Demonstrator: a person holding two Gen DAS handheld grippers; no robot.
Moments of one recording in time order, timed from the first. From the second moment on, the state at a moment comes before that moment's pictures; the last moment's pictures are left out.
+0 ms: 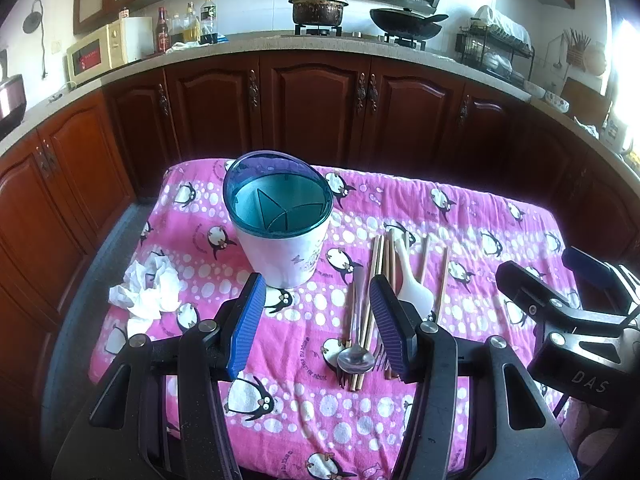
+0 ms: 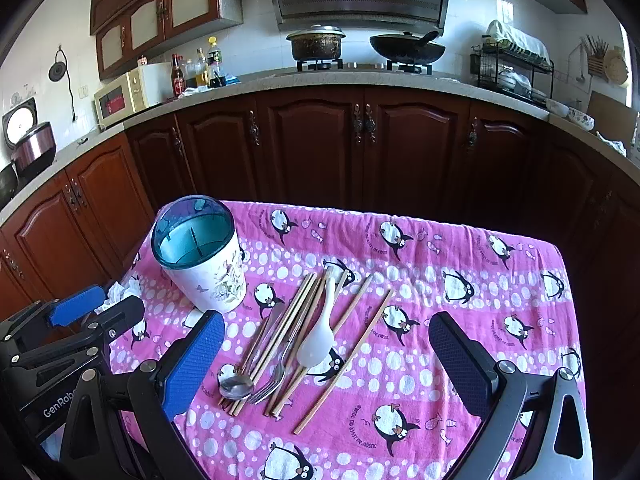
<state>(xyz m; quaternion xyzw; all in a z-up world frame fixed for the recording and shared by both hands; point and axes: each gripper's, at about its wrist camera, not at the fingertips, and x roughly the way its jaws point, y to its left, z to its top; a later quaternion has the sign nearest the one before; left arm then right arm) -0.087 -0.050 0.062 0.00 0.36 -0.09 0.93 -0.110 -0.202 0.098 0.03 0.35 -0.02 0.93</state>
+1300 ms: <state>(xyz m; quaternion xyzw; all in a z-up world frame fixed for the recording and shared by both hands) -0.042 -0.029 -0.040 -0.08 0.53 -0.18 0.82 -0.073 -0.226 0.001 0.09 0.46 0.06 0.88</state>
